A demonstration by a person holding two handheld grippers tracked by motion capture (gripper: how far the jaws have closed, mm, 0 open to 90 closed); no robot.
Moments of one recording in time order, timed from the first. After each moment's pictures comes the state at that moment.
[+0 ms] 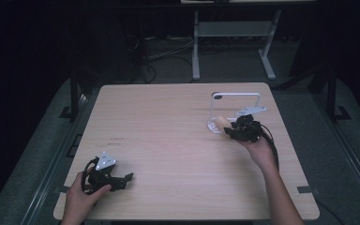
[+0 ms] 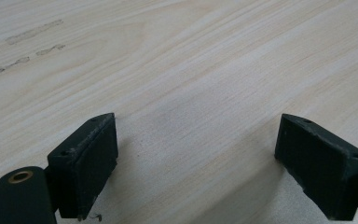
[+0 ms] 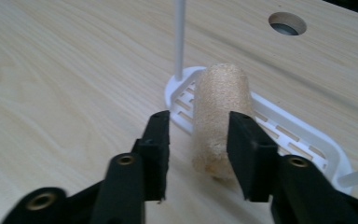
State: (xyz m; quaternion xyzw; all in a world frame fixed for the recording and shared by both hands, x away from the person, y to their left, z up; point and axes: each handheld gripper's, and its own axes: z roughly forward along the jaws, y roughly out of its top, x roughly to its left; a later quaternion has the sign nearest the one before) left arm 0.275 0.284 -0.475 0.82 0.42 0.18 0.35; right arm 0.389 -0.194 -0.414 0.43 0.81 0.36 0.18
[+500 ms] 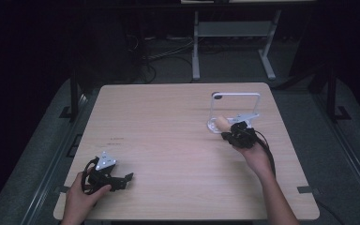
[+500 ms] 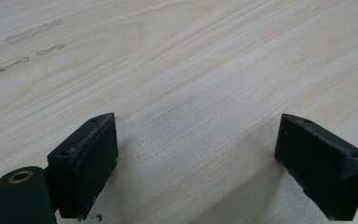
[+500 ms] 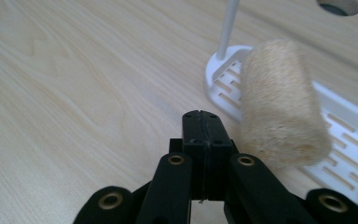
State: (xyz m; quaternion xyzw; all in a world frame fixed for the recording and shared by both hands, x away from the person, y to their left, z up) left arm 0.274 0.284 -0.475 0.82 0.42 0.18 0.35; right arm 0.378 -0.178 -0.429 0.41 0.83 0.35 0.15
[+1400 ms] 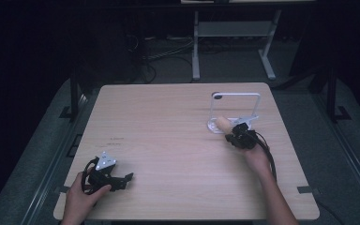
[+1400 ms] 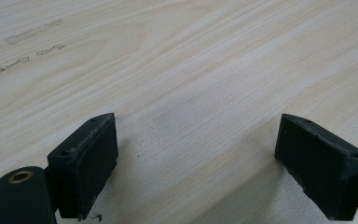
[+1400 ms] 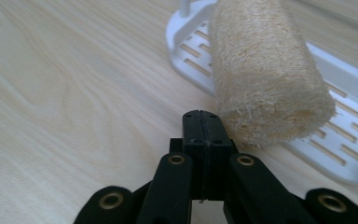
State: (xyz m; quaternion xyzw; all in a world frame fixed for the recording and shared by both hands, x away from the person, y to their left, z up) left arm 0.275 0.284 -0.475 0.82 0.42 0.18 0.35; right arm 0.394 -0.193 -0.457 0.44 0.83 0.32 0.15
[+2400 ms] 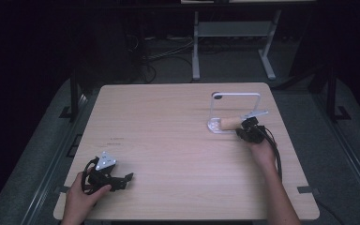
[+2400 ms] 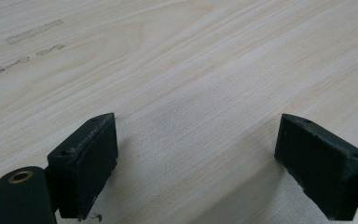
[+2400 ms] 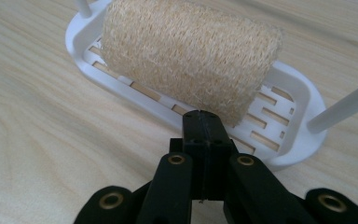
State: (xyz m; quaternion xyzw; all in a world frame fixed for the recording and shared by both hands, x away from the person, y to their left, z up) left arm 0.275 0.284 -0.475 0.82 0.42 0.18 0.35; right arm 0.415 -0.223 -0.464 0.49 0.79 0.30 0.18
